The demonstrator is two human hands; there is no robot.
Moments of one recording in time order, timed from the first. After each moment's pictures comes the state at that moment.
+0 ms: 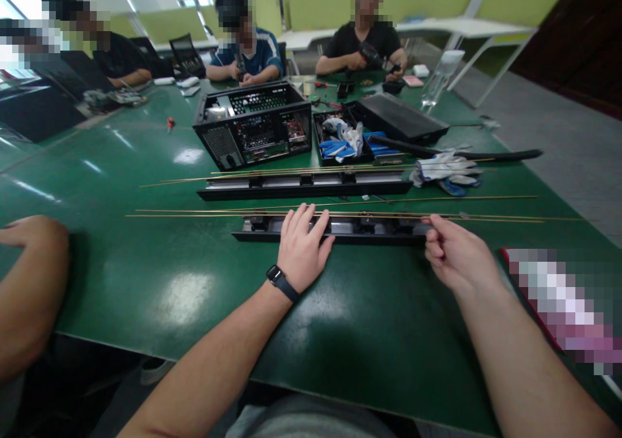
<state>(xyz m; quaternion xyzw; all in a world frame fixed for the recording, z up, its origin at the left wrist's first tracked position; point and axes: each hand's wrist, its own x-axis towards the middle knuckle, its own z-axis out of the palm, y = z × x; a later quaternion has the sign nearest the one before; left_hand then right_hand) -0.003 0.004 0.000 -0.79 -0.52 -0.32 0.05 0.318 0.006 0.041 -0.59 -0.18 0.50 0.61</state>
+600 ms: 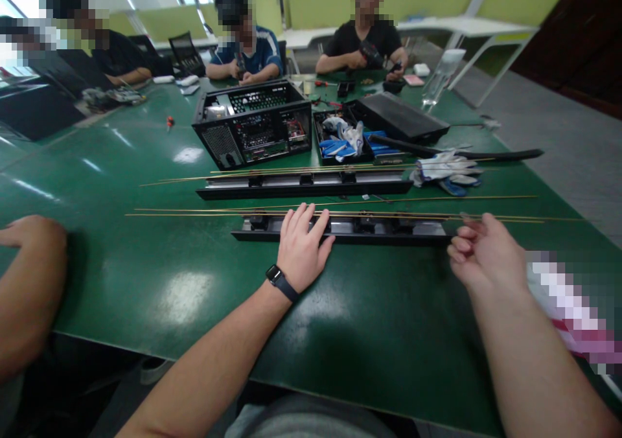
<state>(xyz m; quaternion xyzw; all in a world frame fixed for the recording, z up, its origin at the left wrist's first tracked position) -0.003 0.003 0.000 -0.79 -0.52 -0.31 0.04 0.360 0.012 0.038 -0.60 -0.10 0.44 0.66</state>
